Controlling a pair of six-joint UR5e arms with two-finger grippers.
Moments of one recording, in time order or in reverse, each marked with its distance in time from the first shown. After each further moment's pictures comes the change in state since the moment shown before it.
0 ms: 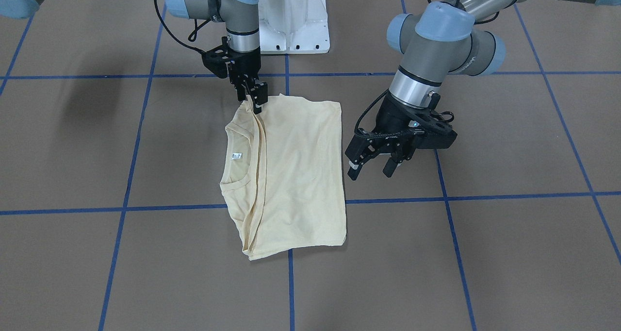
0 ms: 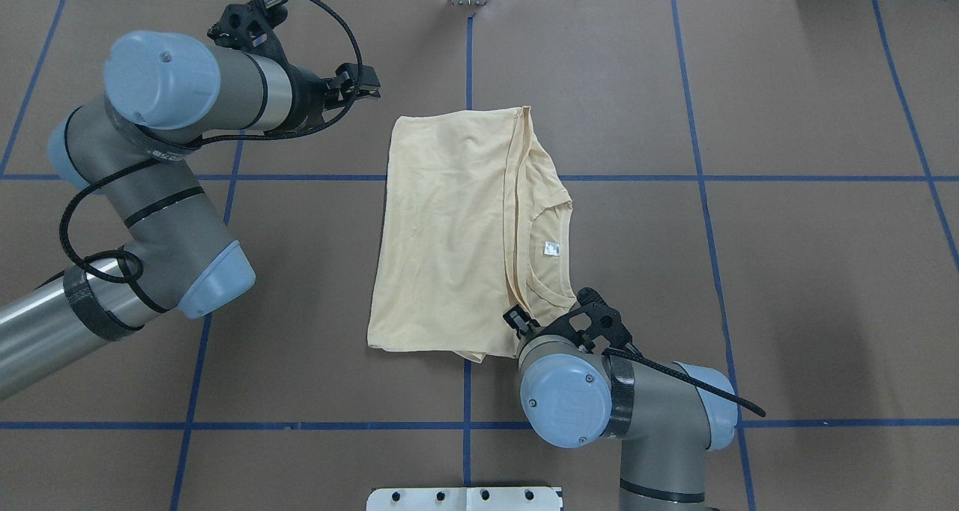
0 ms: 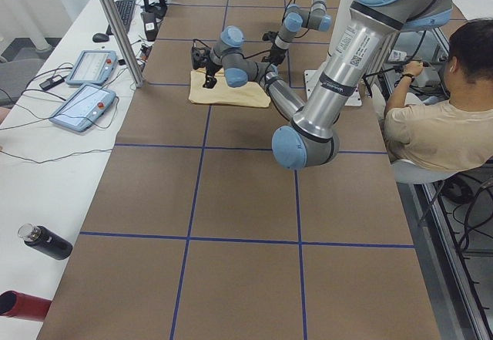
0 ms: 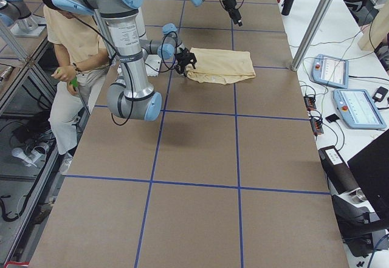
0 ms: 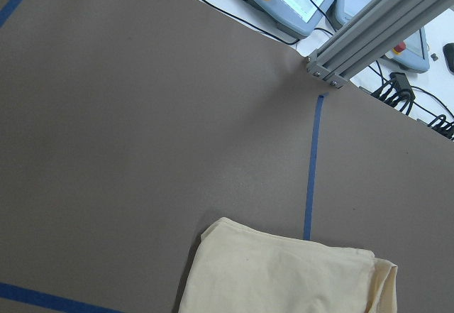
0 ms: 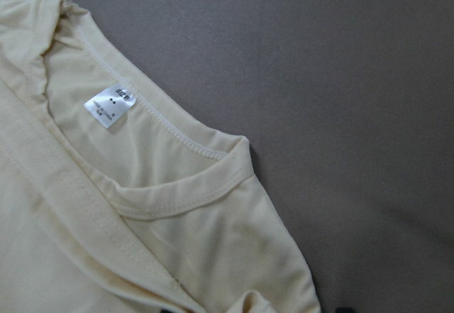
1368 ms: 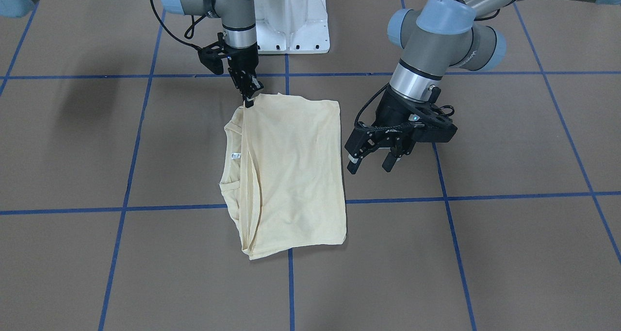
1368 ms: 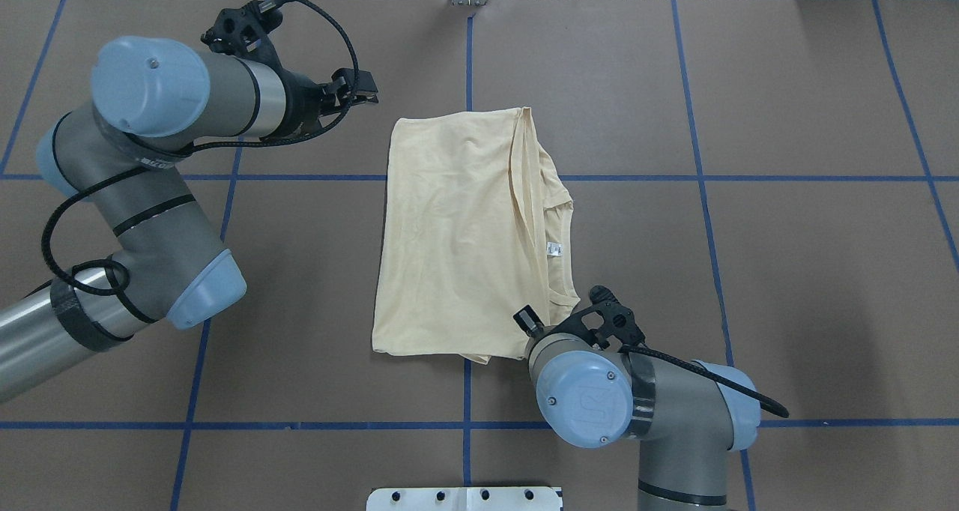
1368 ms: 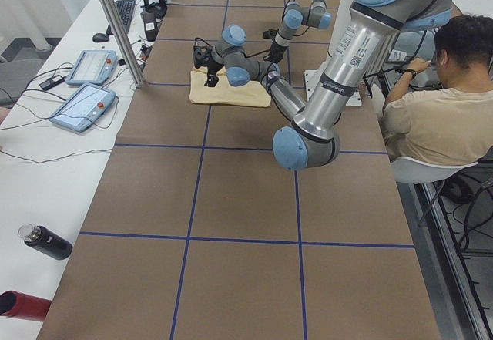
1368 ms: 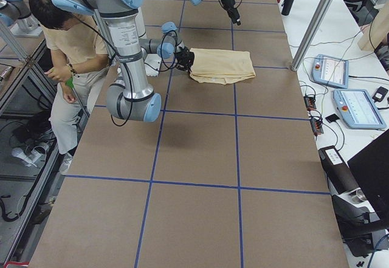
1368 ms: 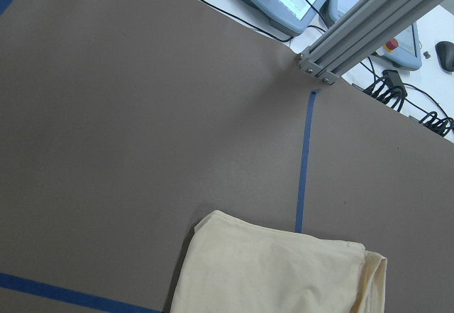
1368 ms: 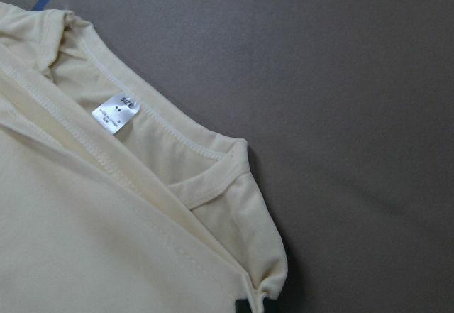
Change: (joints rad) left arm 0.009 0.038 -0.060 0.009 -0.015 -0.005; right arm 0.005 -0.046 0.077 -0.001 0.026 0.012
